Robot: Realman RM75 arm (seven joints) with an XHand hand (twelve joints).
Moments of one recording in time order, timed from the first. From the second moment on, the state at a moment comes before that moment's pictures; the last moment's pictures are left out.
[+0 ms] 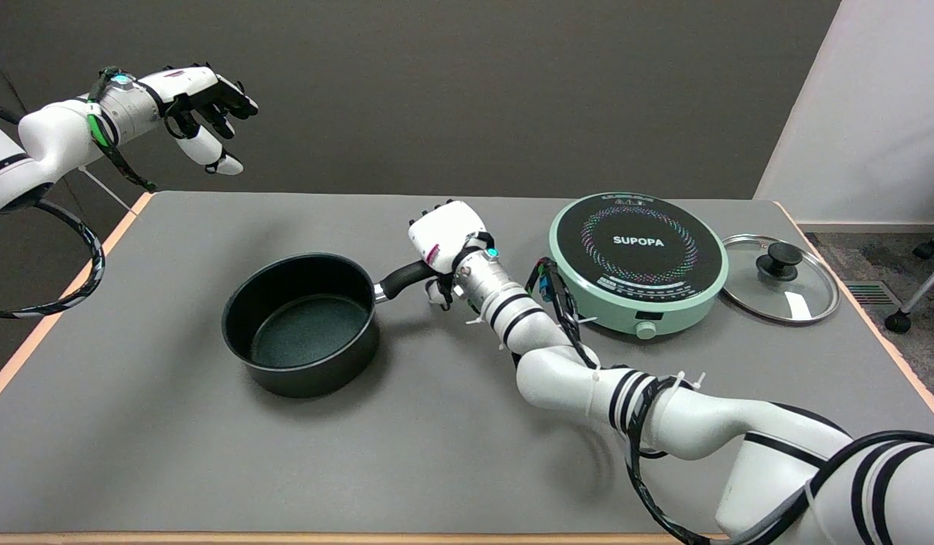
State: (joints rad) arm 0.60 -1.41 -2.37 0.79 1.10 0.48 -0.79
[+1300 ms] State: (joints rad) arm 0.62 -1.43 -2.37 0.73 1.18 0.48 -0.69
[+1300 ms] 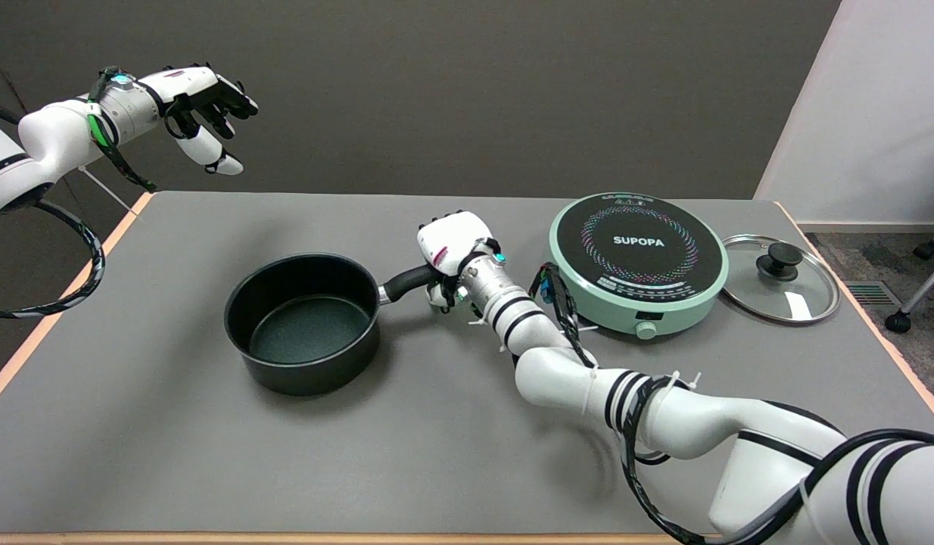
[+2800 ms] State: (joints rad) arm 0.64 -1.35 -2.31 0.87 1.22 0.45 -0.52
